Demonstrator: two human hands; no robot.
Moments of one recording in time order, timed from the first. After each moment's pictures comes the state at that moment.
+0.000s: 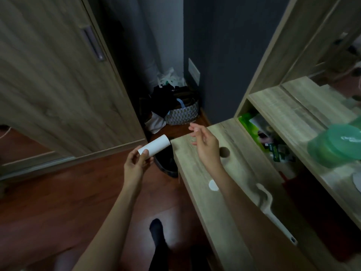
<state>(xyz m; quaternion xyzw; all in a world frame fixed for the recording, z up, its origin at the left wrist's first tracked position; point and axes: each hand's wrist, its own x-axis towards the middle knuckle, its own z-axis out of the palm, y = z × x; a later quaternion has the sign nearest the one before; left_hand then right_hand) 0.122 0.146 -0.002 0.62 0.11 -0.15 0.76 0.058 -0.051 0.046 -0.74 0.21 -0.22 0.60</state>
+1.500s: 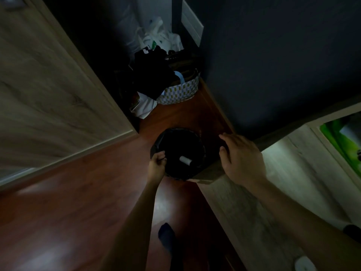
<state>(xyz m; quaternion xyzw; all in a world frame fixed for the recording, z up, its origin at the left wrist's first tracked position) 0.355 0.083 -0.290 0.79 0.03 -0.34 0.50 0.227 -0.107 -0.106 -0.96 0.25 0.02 0.10</state>
